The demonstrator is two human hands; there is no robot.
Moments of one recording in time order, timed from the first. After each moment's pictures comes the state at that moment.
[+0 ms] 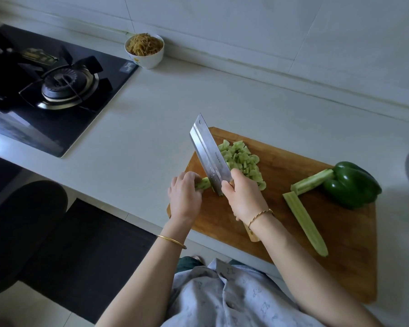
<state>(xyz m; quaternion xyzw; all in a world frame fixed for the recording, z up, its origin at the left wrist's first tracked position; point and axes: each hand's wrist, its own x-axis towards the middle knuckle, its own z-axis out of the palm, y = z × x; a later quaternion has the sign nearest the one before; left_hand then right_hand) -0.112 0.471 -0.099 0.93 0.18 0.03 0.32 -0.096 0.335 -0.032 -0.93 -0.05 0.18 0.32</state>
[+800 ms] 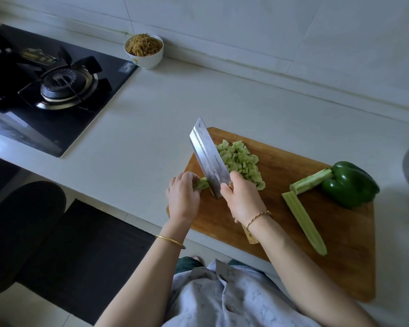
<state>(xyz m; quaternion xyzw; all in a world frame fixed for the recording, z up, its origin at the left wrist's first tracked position) -0.112 0.473 -0.104 0.93 0.19 0.04 0.32 -0.100 0.336 -0.035 -0.93 -0.04 0.19 0.32</state>
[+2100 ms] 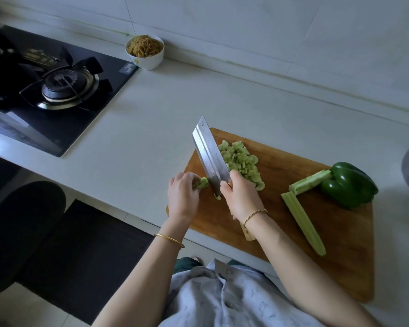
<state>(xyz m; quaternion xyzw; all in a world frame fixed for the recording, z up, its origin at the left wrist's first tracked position) -0.110 0.475 -0.109 0.92 0.17 0.05 0.34 -0.097 0.338 -0.039 -0.93 -0.02 0.18 0.33</state>
